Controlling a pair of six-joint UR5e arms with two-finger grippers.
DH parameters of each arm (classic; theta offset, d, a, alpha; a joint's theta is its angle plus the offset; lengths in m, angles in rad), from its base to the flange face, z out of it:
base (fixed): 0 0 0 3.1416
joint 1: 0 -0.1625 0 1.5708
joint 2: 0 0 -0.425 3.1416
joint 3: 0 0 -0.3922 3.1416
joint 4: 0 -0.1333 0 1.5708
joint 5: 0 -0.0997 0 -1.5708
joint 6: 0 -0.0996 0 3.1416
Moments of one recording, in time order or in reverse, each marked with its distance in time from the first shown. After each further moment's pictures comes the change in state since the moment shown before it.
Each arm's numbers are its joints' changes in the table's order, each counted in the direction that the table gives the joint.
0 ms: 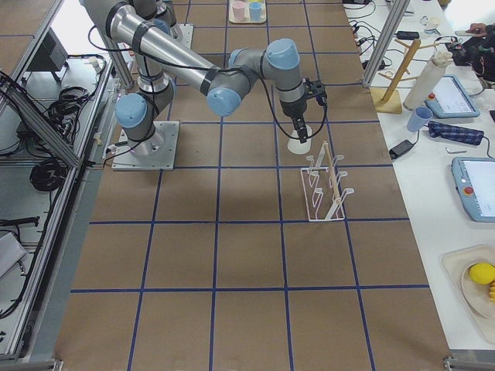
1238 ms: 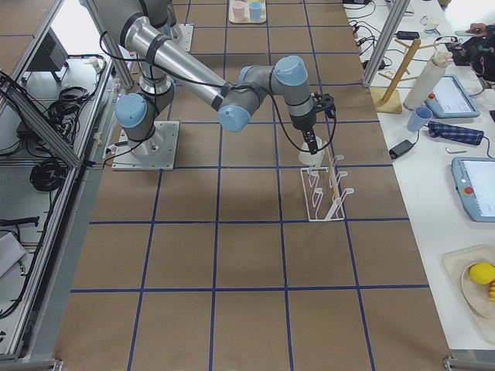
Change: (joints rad) left arm -0.002 0.000 0.000 -0.001 0.000 -0.002; right arm 0.008 -0.099 -0.023 0.122 -0.009 -0.004
